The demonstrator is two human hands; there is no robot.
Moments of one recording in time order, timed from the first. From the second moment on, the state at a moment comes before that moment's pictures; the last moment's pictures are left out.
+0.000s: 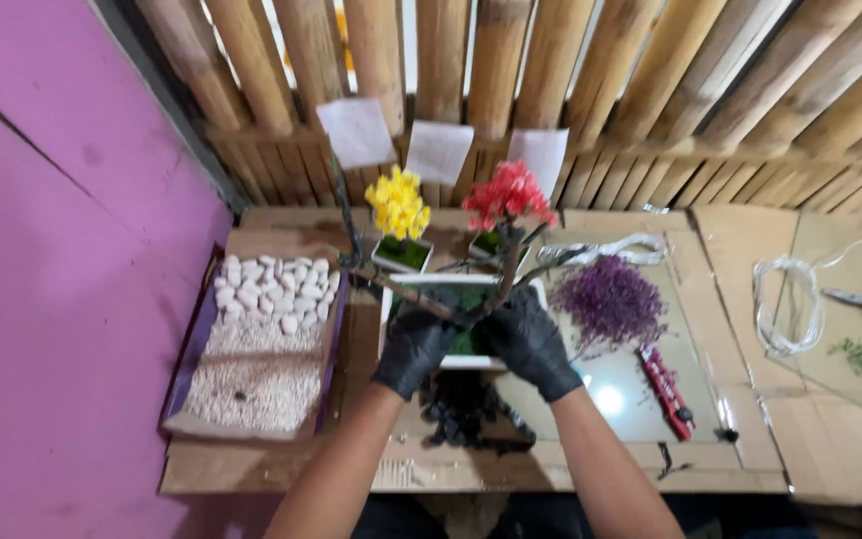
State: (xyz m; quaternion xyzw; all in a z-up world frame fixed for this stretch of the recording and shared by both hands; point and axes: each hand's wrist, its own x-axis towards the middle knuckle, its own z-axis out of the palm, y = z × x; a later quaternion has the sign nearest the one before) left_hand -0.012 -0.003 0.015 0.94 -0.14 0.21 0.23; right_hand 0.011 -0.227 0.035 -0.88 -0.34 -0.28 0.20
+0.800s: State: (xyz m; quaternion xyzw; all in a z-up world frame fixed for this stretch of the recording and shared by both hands) left_hand 0.008 -0.008 -0.068 0.89 -0.12 0.44 -0.06; right_hand -0.007 -0.224 0.073 -0.85 -0.38 -0.28 0.23
